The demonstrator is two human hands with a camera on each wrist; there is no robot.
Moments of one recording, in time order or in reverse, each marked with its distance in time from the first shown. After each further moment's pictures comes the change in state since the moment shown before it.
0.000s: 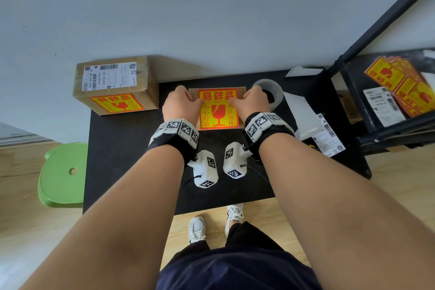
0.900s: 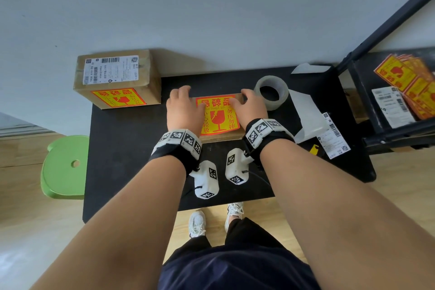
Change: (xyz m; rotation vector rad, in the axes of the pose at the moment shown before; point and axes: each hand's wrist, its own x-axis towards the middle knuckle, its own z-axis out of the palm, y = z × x) left_hand -0.017 -0.013 0.012 -0.053 0.040 0.079; right_hand -0.016 0.008 0.011 0.013 -0.071 -0.119
